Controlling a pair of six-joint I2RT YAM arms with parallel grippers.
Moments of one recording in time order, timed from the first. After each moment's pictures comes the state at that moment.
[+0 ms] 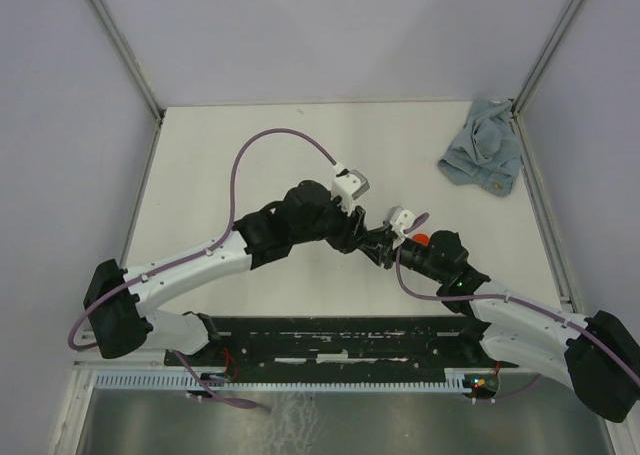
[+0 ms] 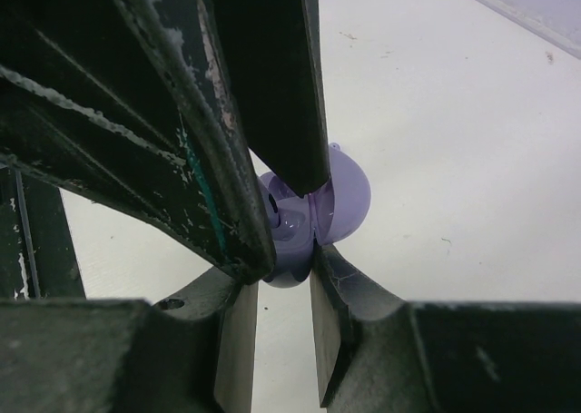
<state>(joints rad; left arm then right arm) -0.98 1.33 1.07 -0.20 0.11 -0.23 0.73 0.96 0.29 0.62 -0.31 -0.05</state>
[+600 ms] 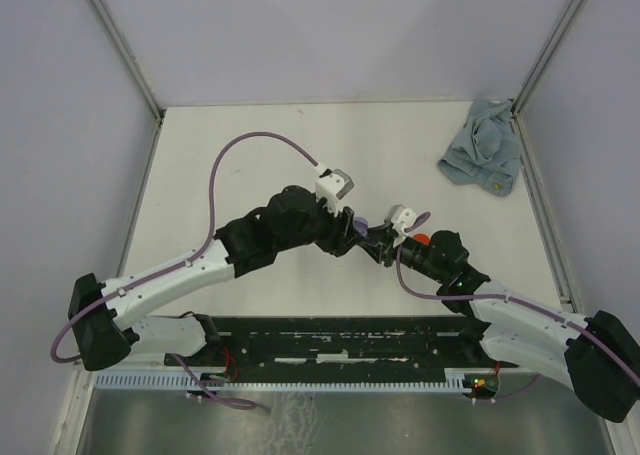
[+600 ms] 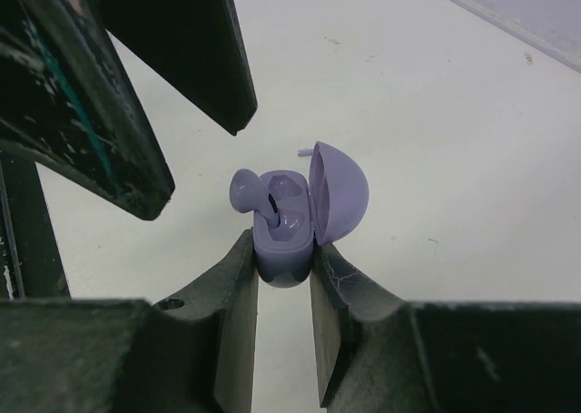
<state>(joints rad) -0.99 1.21 1.03 -0.22 0.04 -0.28 0.73 0.96 0.29 0.64 -0.29 -0.05</state>
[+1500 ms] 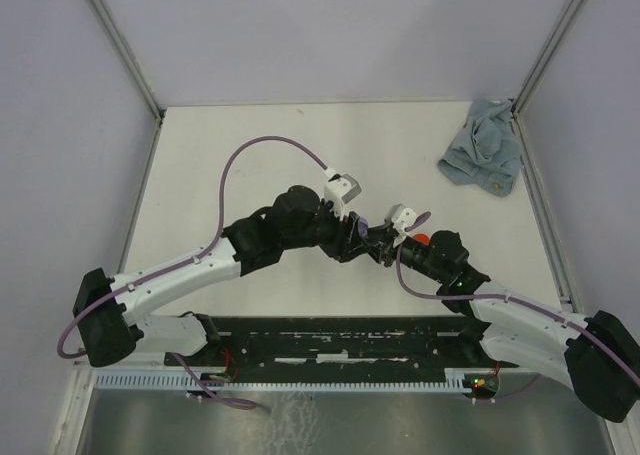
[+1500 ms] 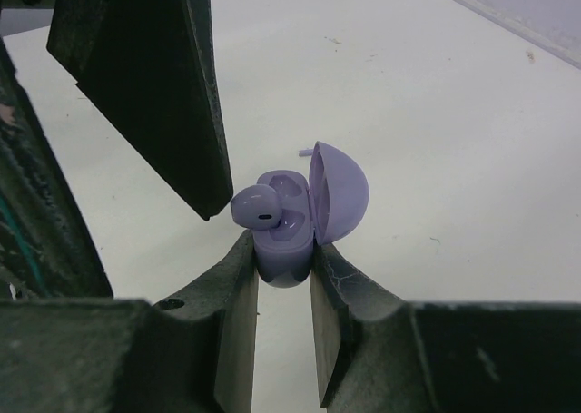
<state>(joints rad) -0.98 1.25 1.01 -0.21 0.18 -0.33 0.73 0.96 0.29 0.64 -0.29 -0.04</state>
